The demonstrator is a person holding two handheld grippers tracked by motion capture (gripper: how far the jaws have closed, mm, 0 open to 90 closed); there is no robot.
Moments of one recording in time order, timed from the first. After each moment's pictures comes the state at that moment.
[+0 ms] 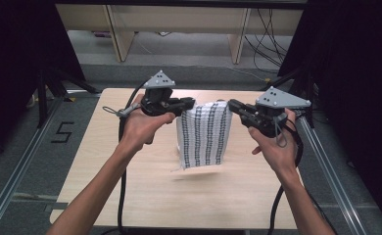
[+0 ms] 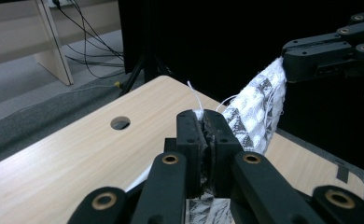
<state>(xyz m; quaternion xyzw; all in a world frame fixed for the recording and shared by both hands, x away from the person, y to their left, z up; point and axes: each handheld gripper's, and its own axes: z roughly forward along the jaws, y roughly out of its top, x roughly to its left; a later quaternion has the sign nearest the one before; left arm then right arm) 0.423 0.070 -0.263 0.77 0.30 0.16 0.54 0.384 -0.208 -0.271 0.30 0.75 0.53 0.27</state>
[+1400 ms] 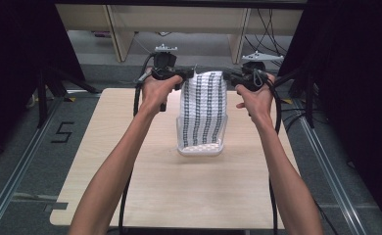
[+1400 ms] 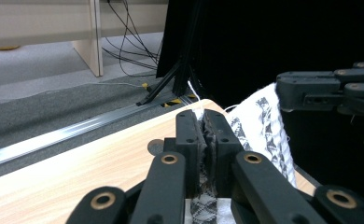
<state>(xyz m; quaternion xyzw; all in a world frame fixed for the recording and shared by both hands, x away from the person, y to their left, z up) 0.532 0.060 -0.272 0.72 0.41 0.15 0.54 0.519 -0.197 -0.280 0.40 0.72 0.50 0.24</state>
